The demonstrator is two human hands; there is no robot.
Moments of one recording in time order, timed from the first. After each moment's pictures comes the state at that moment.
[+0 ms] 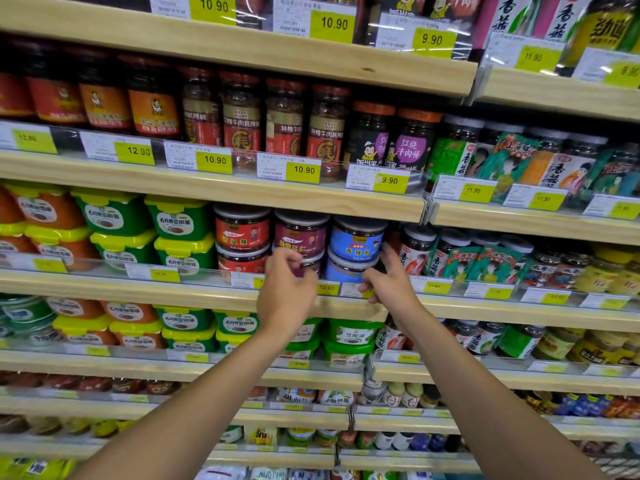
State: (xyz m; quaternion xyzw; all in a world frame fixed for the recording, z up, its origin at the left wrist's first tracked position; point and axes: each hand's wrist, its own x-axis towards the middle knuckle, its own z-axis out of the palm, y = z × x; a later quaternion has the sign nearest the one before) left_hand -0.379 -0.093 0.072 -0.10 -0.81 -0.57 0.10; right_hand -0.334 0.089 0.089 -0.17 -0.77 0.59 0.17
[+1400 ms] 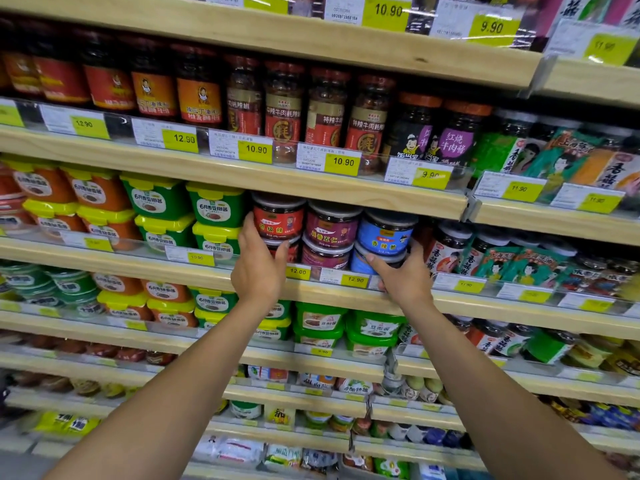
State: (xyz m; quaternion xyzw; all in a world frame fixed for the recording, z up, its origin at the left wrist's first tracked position) left_hand -0.430 -0.160 0.073 0.00 -0.87 -0.45 0.21; right_hand -0.357 0.072 0.076 -0.22 -0.83 0.44 0.26
